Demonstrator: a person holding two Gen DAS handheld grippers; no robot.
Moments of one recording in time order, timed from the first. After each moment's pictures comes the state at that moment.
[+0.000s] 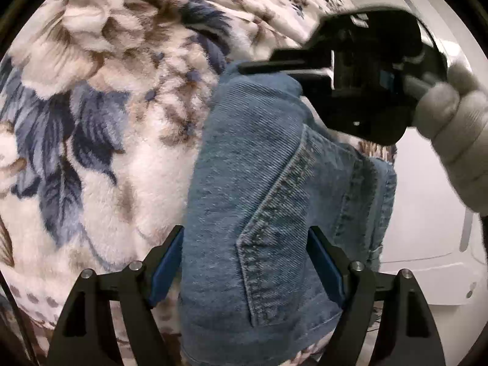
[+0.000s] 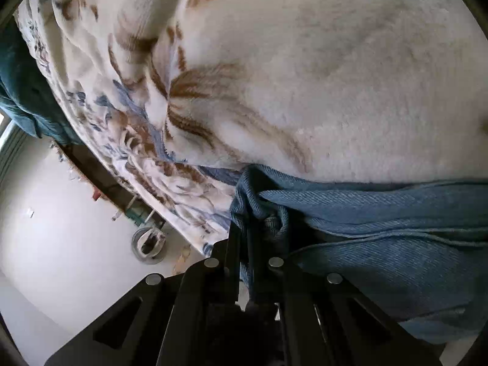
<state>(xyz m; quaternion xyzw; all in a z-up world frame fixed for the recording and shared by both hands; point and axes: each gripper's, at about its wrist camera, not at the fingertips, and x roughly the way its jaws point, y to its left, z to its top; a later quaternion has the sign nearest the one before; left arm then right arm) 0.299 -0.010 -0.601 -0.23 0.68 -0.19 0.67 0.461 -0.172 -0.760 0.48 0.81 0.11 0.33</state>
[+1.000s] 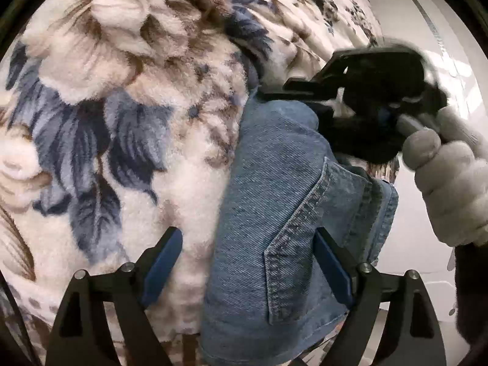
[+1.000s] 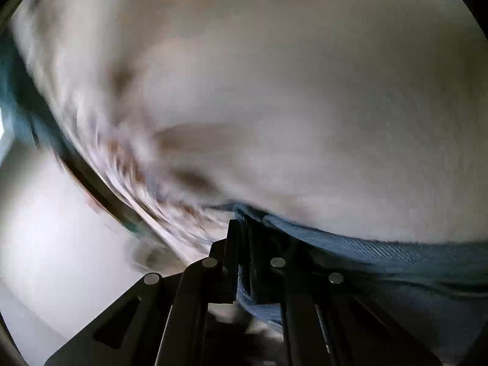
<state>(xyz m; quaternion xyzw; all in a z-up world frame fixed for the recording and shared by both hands) 0.325 0.030 -0.608 -0.25 0.70 -0.17 0.65 0.497 -0.192 -0.760 0.42 0.81 0.12 0.39</state>
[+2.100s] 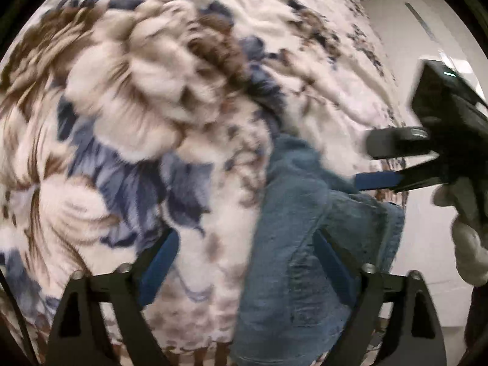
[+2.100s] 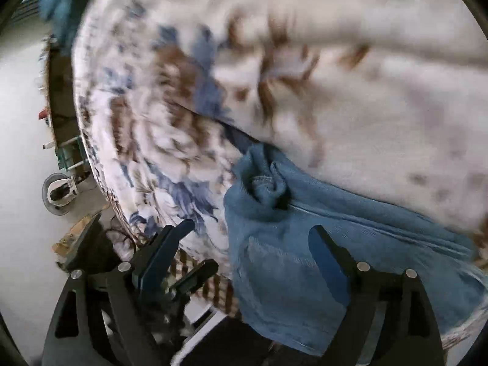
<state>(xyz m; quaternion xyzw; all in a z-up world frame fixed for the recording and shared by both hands) 0.341 0.056 -0.575 -0.21 0.66 -0.14 0.71 0.470 -0.164 -0.649 0.21 0.79 0.20 0.53</state>
